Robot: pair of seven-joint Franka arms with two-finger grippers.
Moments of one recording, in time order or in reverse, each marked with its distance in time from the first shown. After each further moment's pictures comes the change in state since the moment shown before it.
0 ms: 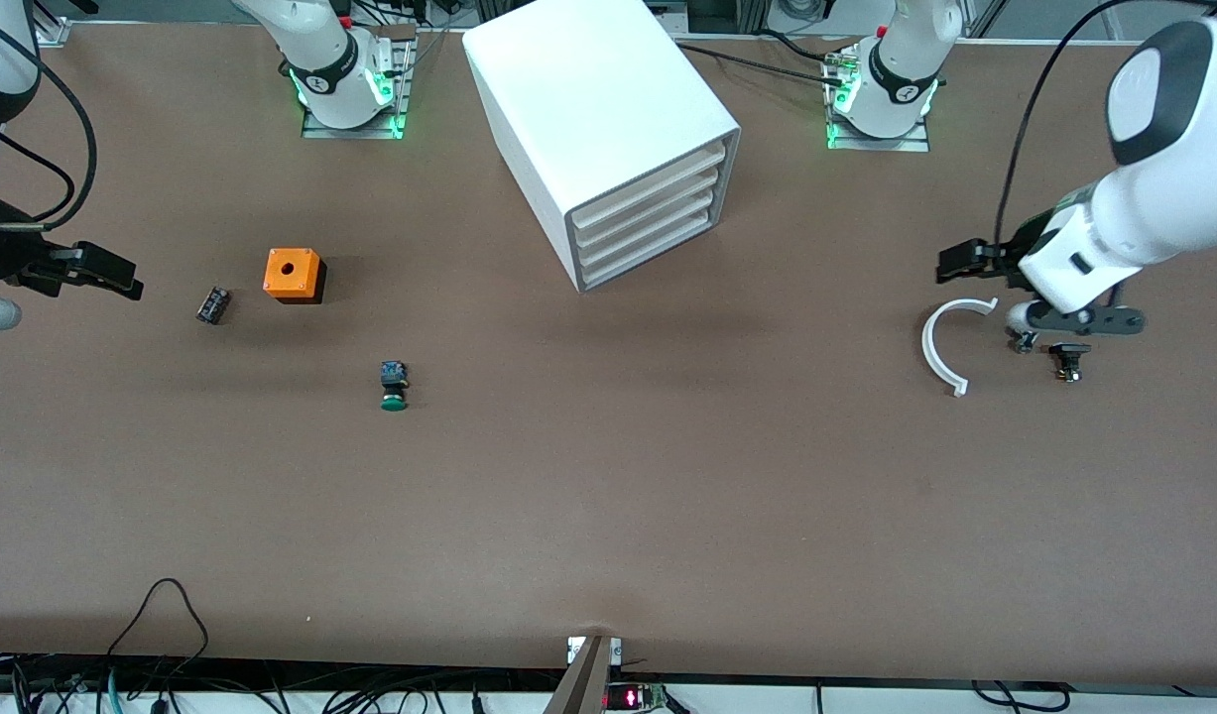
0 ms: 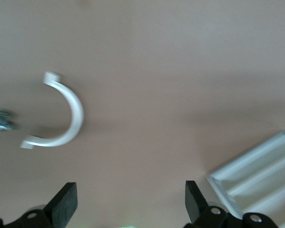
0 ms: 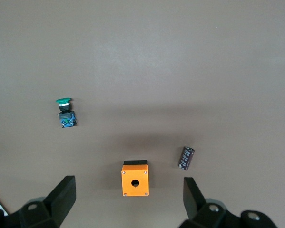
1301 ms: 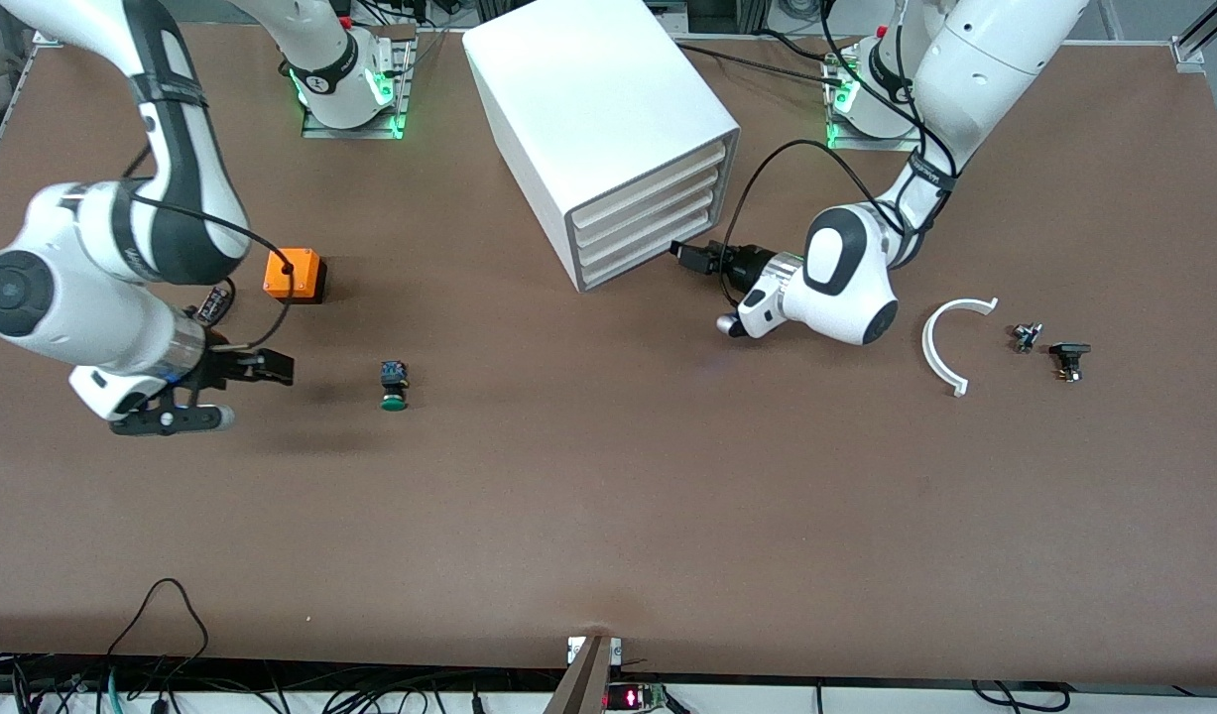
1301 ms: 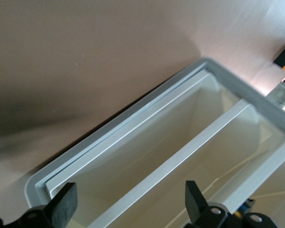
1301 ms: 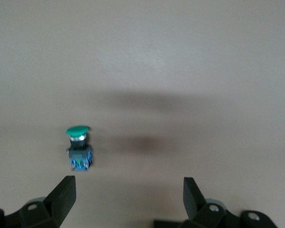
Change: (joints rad) left arm -0.256 0.438 -0.116 -0.274 -0.721 0.310 0.193; right arm 0.141 0.276 0.011 -0.121 0.068 0.404 0.002
